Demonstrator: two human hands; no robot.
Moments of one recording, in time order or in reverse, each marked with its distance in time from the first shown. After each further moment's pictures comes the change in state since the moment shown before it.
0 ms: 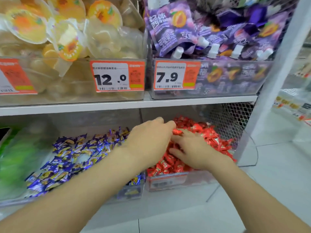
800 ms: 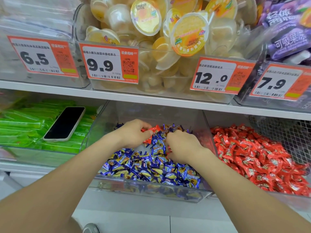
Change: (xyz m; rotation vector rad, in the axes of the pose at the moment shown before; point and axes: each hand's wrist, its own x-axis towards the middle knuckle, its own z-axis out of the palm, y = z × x) left_hand -0.094 -0.219 0.015 -0.588 -0.234 -0.544; right_hand 0.100 -0.196 0.030 -0.231 -0.168 -0.128
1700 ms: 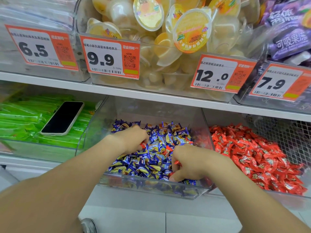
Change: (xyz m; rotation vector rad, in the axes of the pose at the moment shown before) left_hand 0.022 -0.029 0.026 0.571 -0.182 0.181; right_hand -0.051 0.016 -0.013 0.230 -0.373 -0.122
